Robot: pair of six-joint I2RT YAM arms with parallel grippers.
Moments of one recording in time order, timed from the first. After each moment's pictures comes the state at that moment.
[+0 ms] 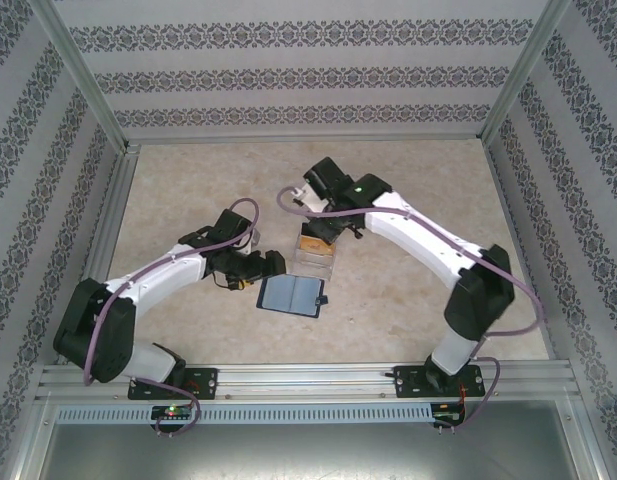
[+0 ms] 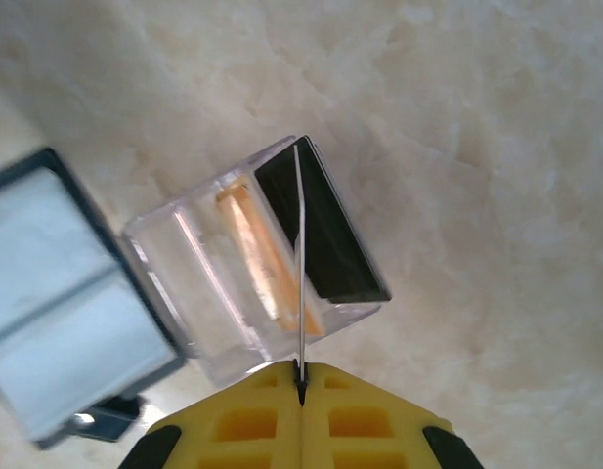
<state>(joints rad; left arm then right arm) -0.45 1.41 0.84 -0.57 0.39 -0.68 0.71 1.73 1.59 -1.00 0.10 -0.20</state>
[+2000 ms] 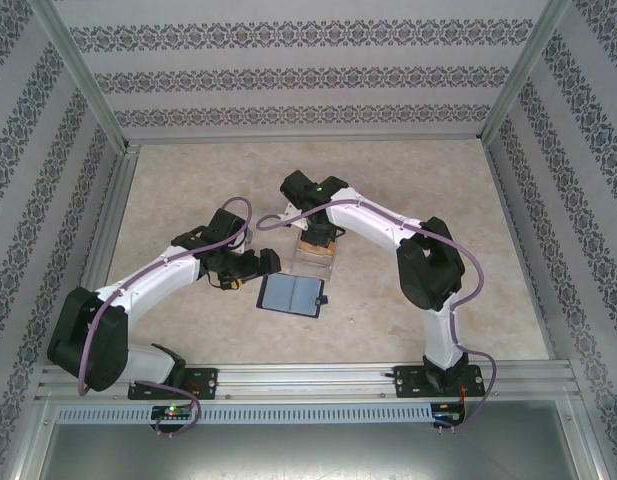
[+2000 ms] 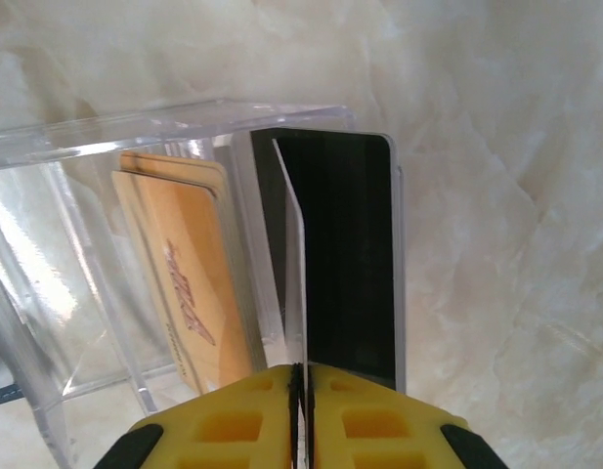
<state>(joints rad) -0.43 1.36 0.84 -0.61 0.35 -0.68 0.71 2.03 1.70 -1.03 0.23 -0.47</state>
